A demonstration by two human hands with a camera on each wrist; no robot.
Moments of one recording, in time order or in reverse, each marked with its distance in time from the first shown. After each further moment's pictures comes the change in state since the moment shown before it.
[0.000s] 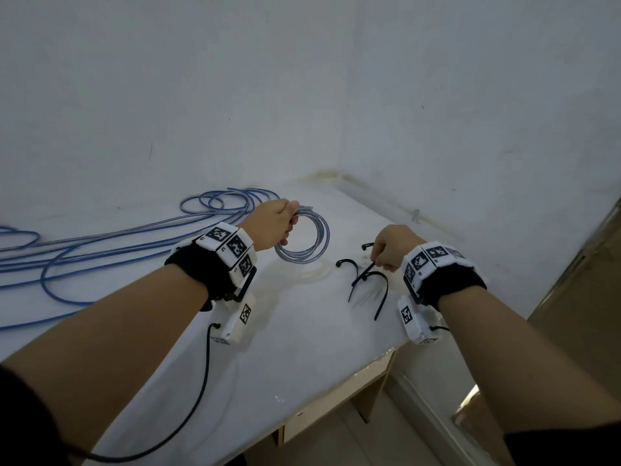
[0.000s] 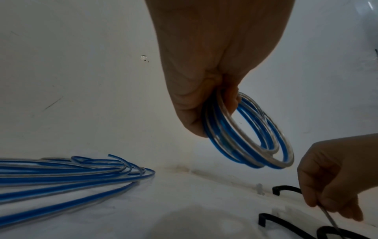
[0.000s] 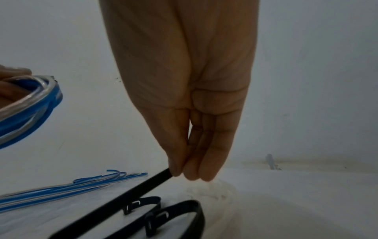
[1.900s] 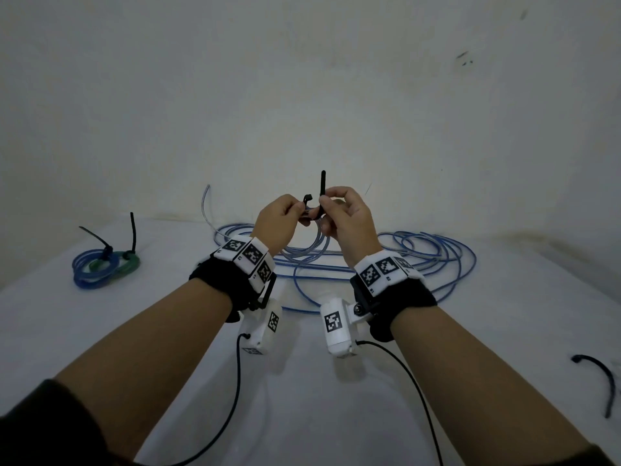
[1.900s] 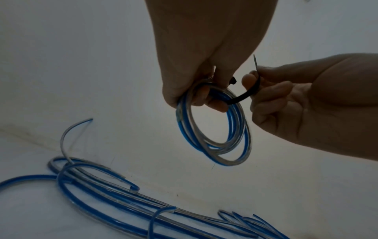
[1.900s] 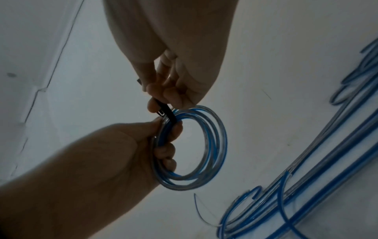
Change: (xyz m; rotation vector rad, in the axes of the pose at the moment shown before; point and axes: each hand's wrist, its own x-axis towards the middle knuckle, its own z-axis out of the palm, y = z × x) left_hand -0.140 -0.061 -0.277 0.211 0.737 -0.007; right_hand -0.042 -0.413 0.060 1.520 -0.066 -0.829
